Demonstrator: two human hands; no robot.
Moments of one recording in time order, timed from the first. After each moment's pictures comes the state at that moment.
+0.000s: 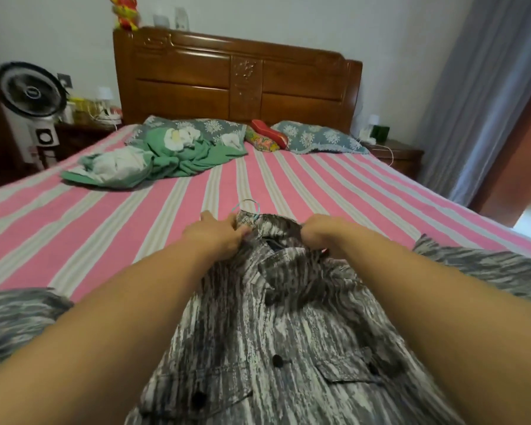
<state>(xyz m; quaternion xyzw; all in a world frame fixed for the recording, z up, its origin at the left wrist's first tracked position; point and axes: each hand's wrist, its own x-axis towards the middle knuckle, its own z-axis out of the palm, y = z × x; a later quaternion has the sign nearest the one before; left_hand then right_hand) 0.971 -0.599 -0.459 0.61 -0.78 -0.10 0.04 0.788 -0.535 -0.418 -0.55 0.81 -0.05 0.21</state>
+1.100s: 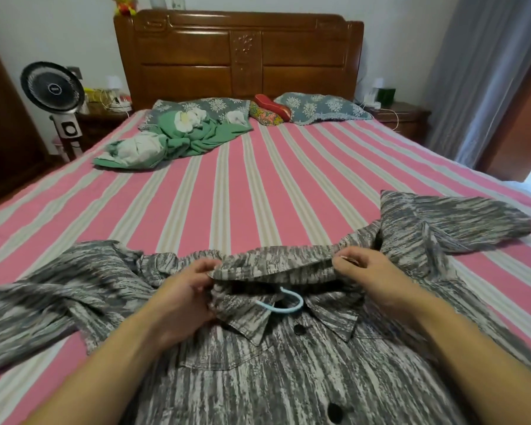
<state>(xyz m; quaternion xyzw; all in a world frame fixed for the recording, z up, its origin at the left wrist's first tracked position) 1.079 -0.378 -0.481 0.39 -0.33 -0.80 0.32 0.769 -0.307 -0.475 -0.52 0.66 -0.38 0.38</state>
